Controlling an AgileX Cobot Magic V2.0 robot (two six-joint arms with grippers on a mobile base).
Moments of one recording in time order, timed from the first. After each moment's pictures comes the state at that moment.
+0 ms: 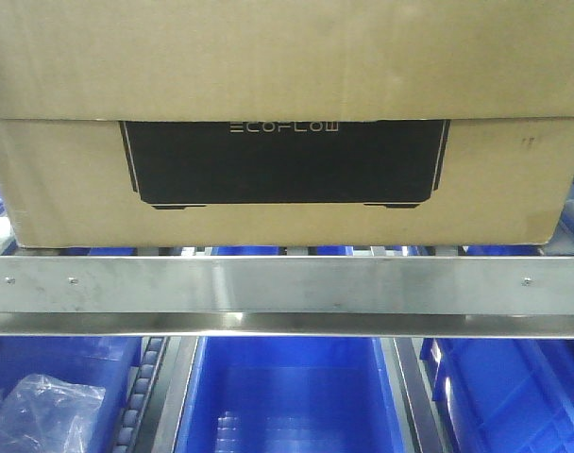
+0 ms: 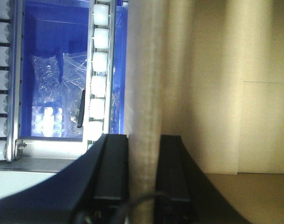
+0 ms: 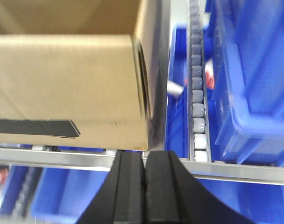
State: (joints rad) left arm -0.22 1.74 -1.92 0.09 1.25 -0.12; right arm 0.06 0.62 -0.82 0.11 0.71 0.01
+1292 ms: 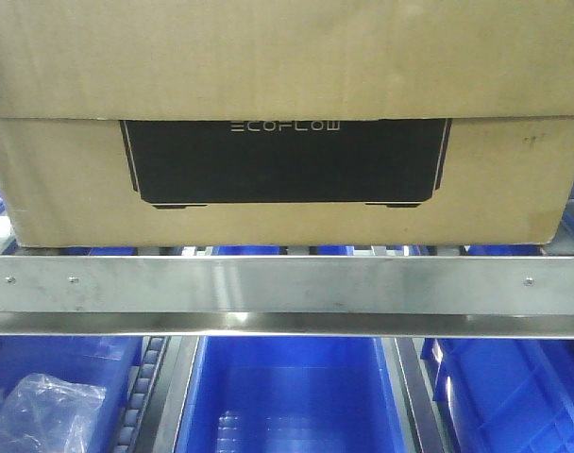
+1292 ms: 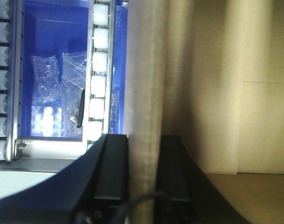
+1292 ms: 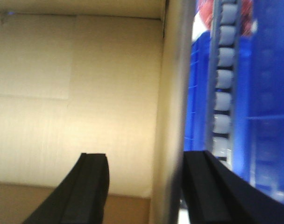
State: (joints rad) left arm -0.22 1.74 -1.92 0.08 1.25 -0.12; right arm 0.08 1.65 -1.73 0.09 1.06 0.07
